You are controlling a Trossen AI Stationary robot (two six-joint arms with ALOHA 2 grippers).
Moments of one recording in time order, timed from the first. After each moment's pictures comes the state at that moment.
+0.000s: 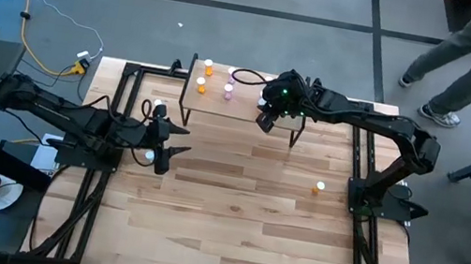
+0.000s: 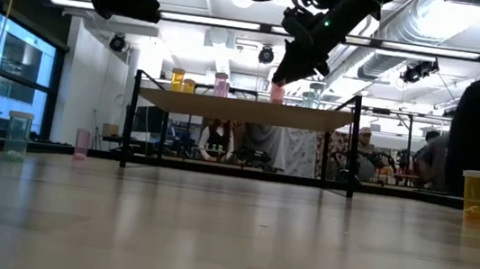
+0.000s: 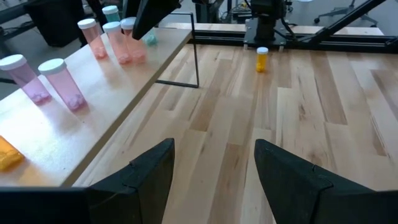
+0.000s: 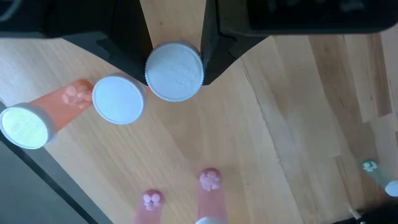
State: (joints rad) left arm -0.08 0.83 0.60 -0.21 -0.48 -0.12; right arm -0.40 1.59 1.33 -0.50 0.06 0.04
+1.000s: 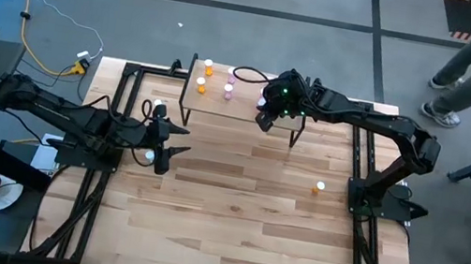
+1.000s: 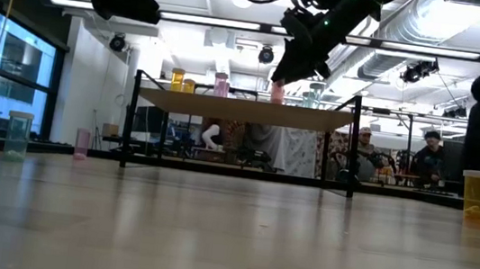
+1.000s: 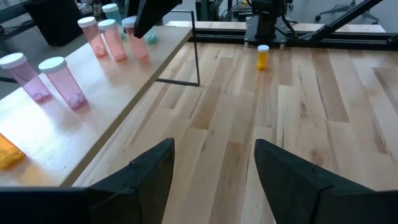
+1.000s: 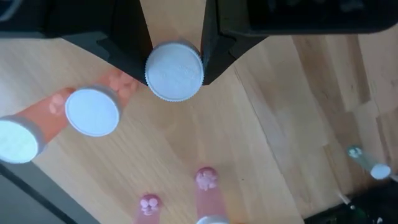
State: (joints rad) left arm -0.08 0.83 0.60 -0.22 -0.47 -0.12; right arm -0.40 1.59 1.33 -0.50 0.02 0.12
